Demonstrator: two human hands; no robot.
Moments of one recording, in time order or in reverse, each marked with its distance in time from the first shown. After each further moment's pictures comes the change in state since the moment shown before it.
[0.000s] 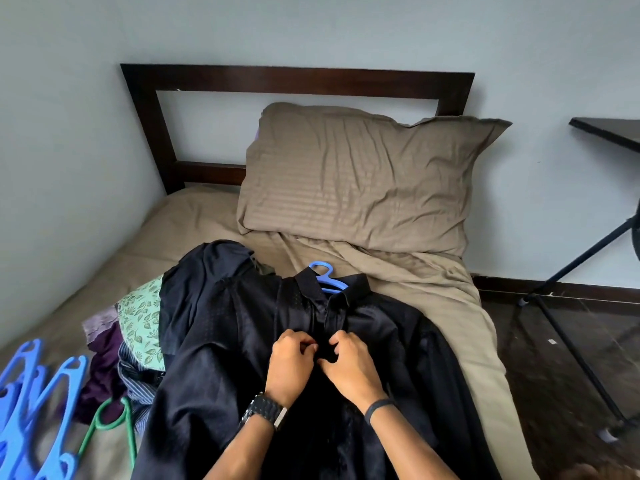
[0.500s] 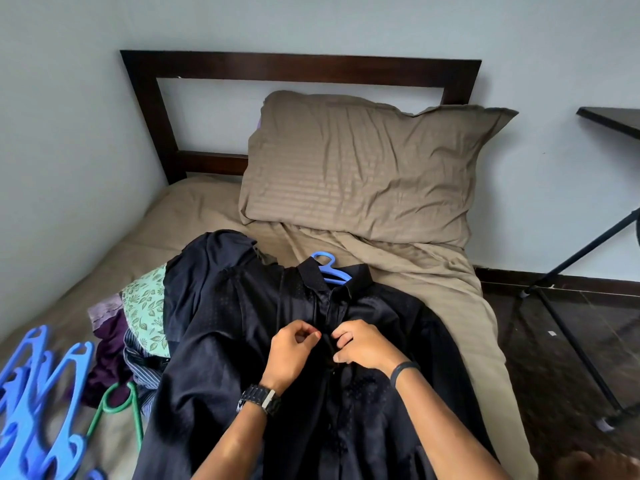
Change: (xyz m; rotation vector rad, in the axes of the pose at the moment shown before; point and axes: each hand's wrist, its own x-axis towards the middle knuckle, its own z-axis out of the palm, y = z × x) left_hand 0.000 -0.011 -0.002 -0.353 -0.116 -0.126; right_hand 0.021 0.011 -0.030 0.191 -0.421 0.143
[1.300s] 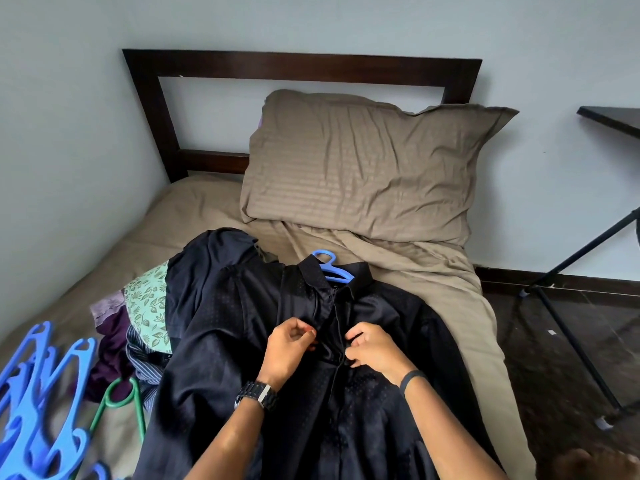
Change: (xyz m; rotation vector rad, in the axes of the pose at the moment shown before) left_hand -0.005 -0.001 -0.003 -0.252 -0.015 -0.031; right_hand -0.005 0.023 0.006 0.306 0.121 0.064
